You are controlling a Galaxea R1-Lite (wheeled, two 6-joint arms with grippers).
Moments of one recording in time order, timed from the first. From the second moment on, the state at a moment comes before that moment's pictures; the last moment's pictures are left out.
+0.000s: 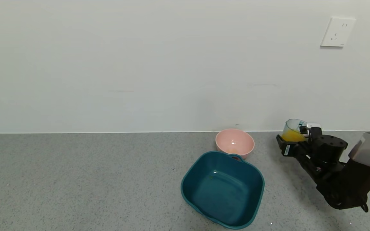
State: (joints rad) left arm 0.00 0.00 0.00 0.01 0.01 -0.07; right arm 0.06 2.31 -0.75 -1.48 -0.14 0.02
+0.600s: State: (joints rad) left arm 0.00 0.00 0.00 0.01 0.01 -0.07; right arm 0.16 2.13 -0.62 -1.48 -0.16 -0.03
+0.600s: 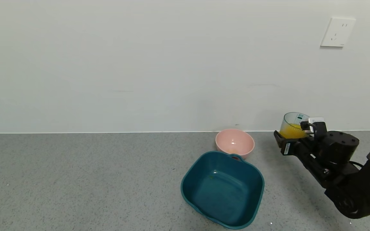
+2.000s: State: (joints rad) left arm 0.00 0.00 0.00 0.01 0.01 -0.07; right arm 0.41 1.98 -0.53 -1.41 -0.24 -0.23
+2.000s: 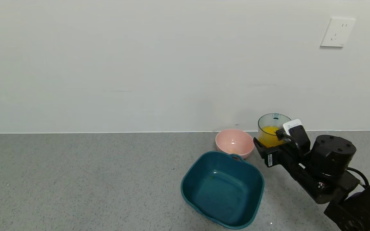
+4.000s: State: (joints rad) left arm 0.00 0.00 0.00 0.01 0.01 -0.07; right arm 0.47 1.91 -0.59 -1.04 -0.23 -0.65
